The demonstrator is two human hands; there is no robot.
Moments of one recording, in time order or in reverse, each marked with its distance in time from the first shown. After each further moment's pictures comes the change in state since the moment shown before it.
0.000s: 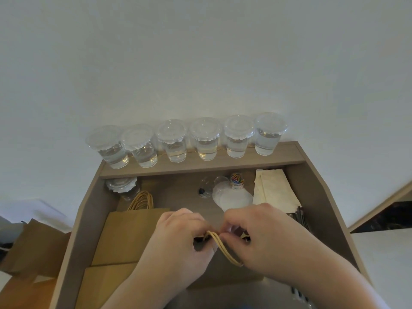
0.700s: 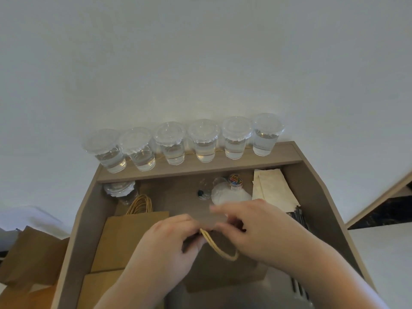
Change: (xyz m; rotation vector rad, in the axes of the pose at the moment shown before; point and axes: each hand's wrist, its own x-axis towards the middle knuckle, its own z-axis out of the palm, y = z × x) left_hand -0.003 -0.021 -0.013 -0.068 -0.067 0.008; right_hand 0.021 0.009 0.014 0.086 0.029 0.017
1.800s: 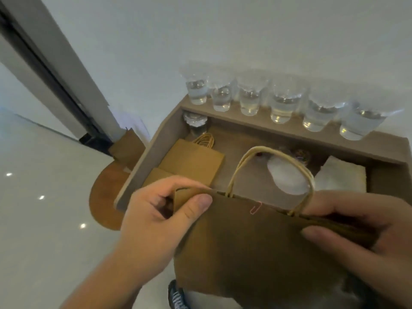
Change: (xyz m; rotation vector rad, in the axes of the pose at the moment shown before) left_hand -0.130 0.106 0.006 -0.615 0.687 -0.412; right_hand -0.094 0.038 -0.063 0.368 -0.149 -0.378
